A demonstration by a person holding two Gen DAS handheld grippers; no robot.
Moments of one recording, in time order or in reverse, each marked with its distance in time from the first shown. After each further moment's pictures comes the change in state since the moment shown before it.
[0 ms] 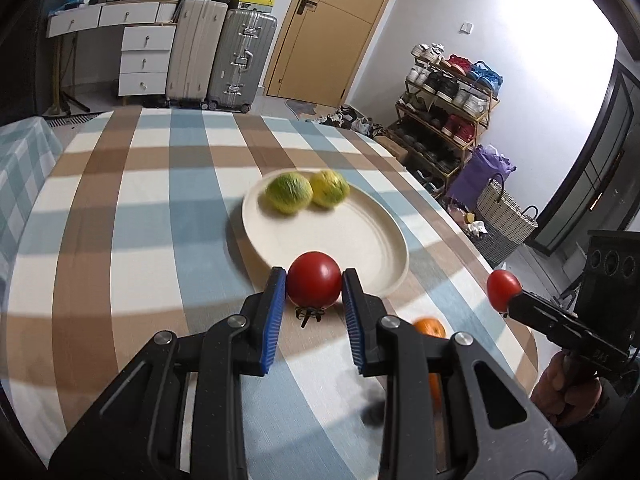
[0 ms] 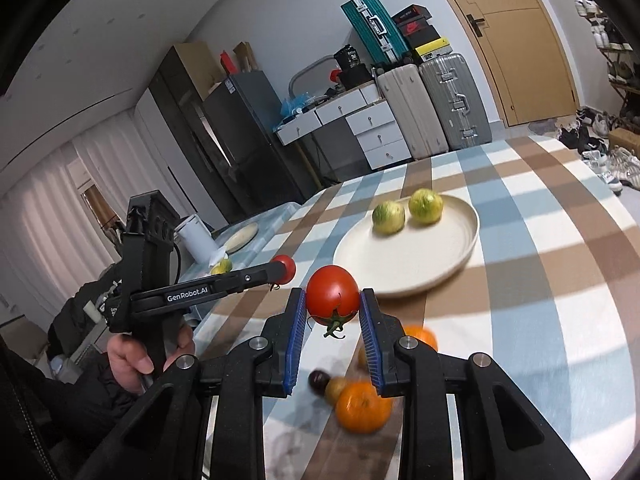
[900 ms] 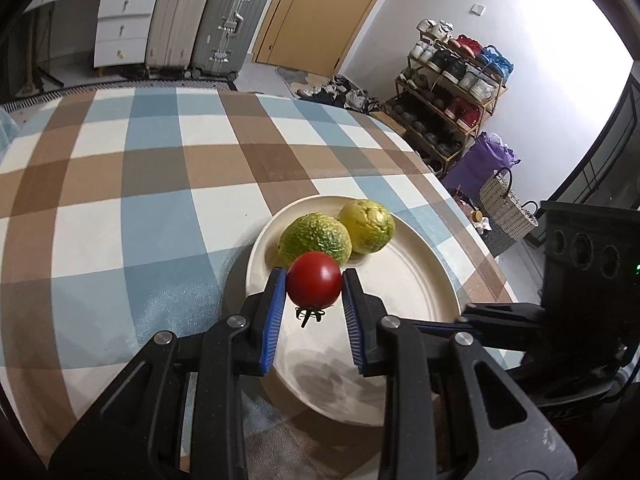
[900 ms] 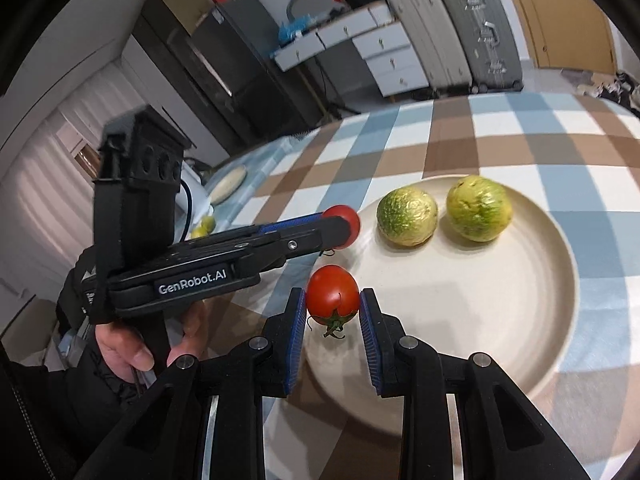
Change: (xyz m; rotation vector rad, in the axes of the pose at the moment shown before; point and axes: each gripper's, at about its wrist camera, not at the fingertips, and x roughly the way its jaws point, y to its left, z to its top) left arm 0.136 0.052 0.076 -0.042 0.135 -0.064; right arm 0.172 -0.034 0.066 0.008 0.346 0.038
